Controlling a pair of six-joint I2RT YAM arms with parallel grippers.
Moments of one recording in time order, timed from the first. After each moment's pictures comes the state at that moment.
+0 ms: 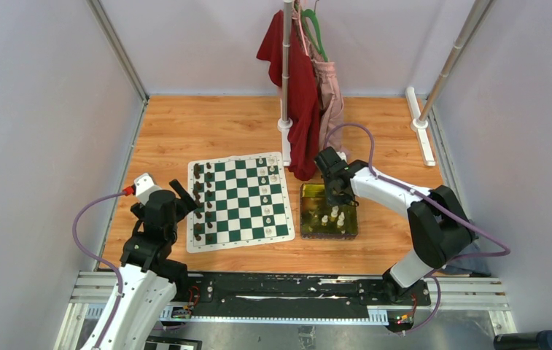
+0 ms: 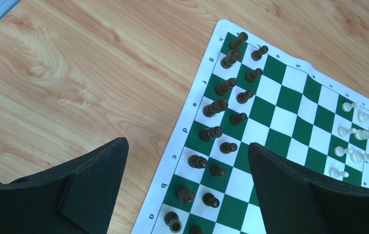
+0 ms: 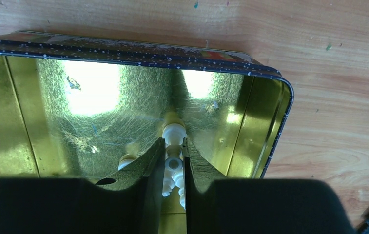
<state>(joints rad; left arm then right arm) -0.23 0.43 0.46 -0.58 -0.52 -0.61 0.60 1.56 0.99 -0.66 0.26 0.43</state>
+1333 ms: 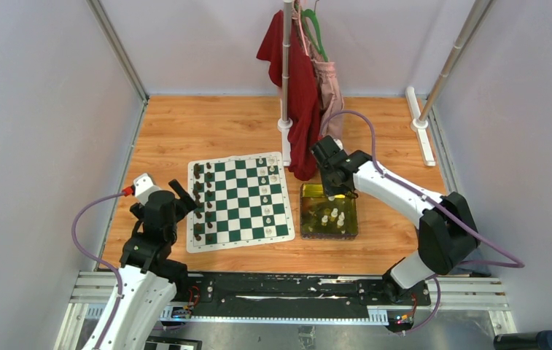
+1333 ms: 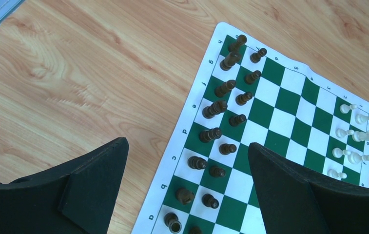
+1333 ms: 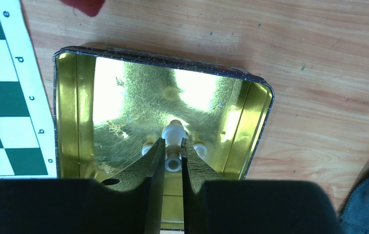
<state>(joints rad) -0.23 0.42 0.46 -0.58 -0.52 -0.61 0.64 1.52 1.13 -0.76 0.27 0.39</state>
